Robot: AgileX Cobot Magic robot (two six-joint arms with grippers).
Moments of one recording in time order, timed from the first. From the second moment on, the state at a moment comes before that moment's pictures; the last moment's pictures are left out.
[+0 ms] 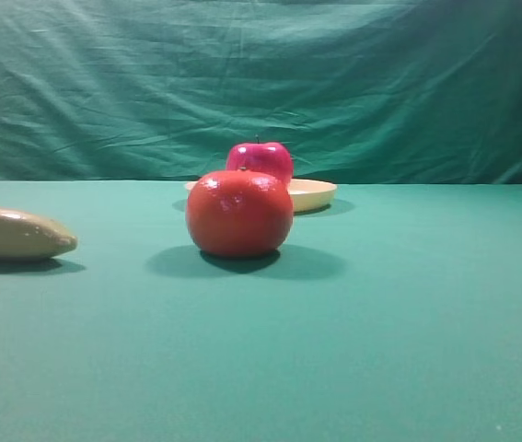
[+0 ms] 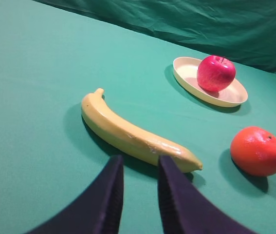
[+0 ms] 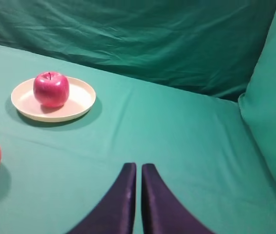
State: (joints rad) left arm -0.07 -0.02 0.02 -0.34 0.32 0.16; right arm 0.22 0.20 -0.28 -0.14 0.41 0.03
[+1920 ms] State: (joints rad) left arm -0.07 -0.02 0.02 -0.34 0.32 0.16; right arm 0.05 -0.01 0.03 -0.11 0.37 0.06
